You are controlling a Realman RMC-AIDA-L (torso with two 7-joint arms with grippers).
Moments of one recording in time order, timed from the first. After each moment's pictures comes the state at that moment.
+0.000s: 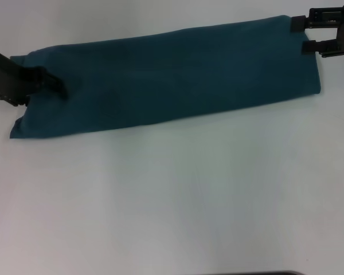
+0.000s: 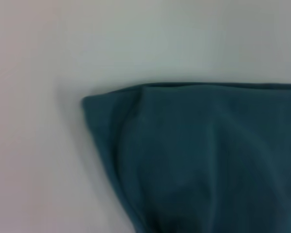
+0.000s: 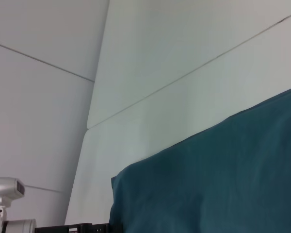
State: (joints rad) left arm -0.88 -1.96 -2.39 -0.60 -0.33 1.30 -2.87; right arm 0.64 1.83 -0.63 -0.61 -2.10 -1.60 2.53
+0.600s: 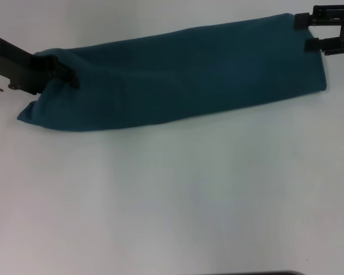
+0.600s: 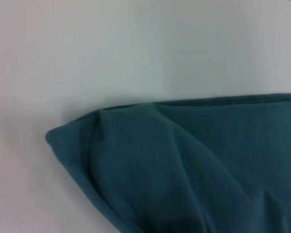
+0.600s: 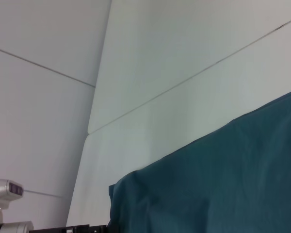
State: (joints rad) left arm -0.88 -1.96 -2.41 -0.62 -0.43 1.34 -2.80; right arm 0.63 1.83 -0.62 -0.61 -2.10 -1.60 2.52
